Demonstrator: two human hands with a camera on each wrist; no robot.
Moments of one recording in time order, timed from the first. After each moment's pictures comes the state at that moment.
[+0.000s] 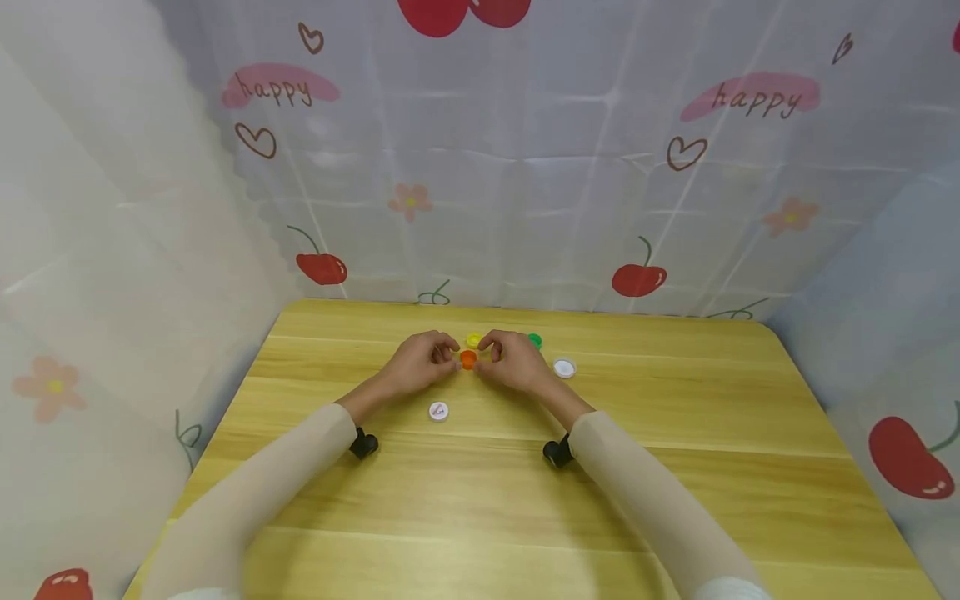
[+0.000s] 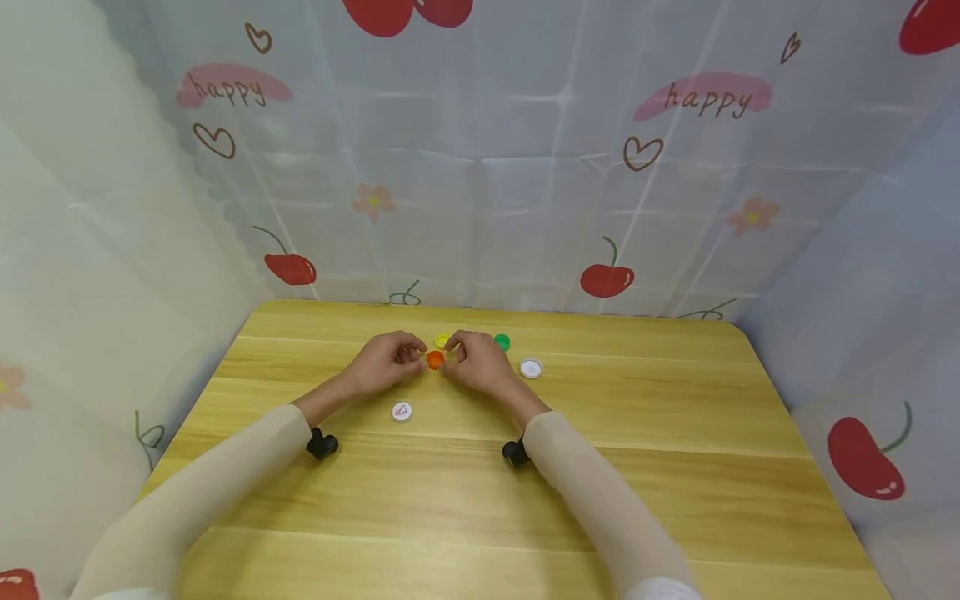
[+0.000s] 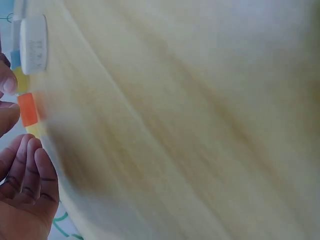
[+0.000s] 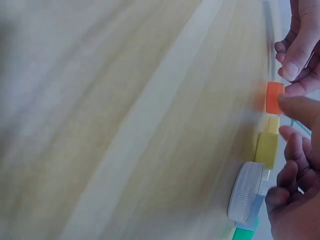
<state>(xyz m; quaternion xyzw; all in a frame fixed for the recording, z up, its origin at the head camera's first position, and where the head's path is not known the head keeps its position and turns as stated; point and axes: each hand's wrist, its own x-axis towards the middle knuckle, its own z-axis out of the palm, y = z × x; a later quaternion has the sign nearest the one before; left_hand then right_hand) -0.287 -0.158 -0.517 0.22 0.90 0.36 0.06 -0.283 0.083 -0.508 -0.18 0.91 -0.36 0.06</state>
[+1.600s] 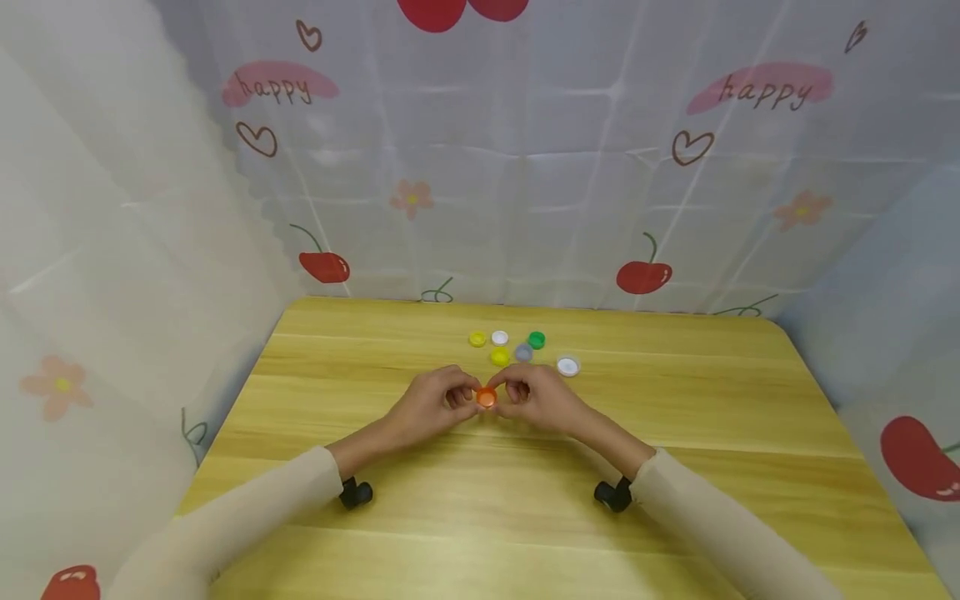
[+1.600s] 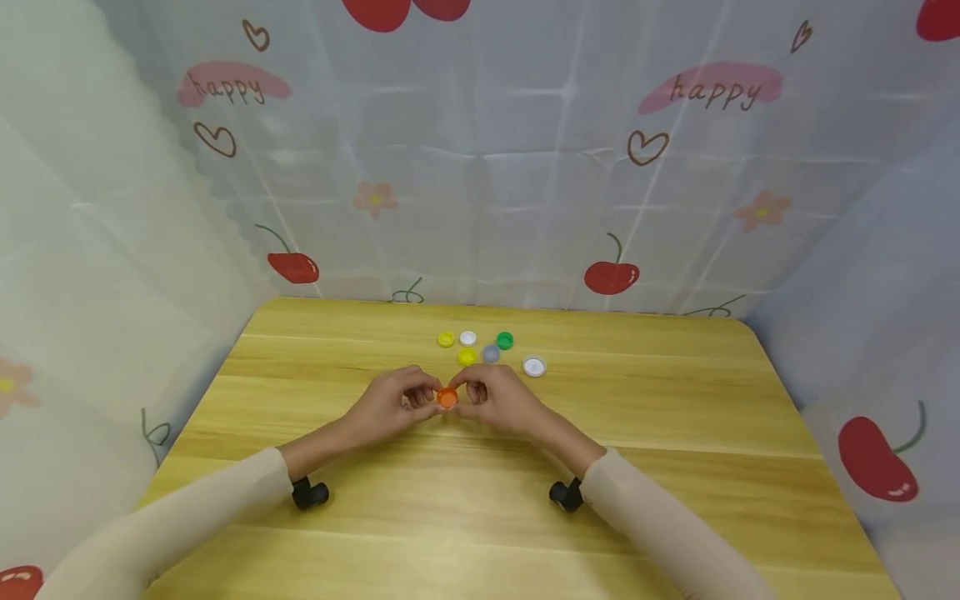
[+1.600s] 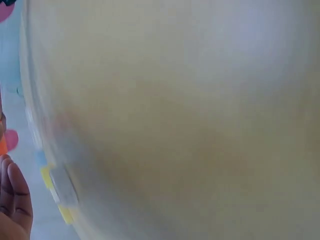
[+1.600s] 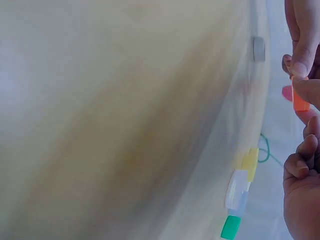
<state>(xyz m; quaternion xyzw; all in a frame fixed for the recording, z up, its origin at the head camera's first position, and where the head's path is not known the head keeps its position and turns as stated) -0.207 -0.134 -0.508 0.31 0.87 0.38 -0.02 -0.220 0.122 -0.496 -0.31 0.87 -0.38 0.05</state>
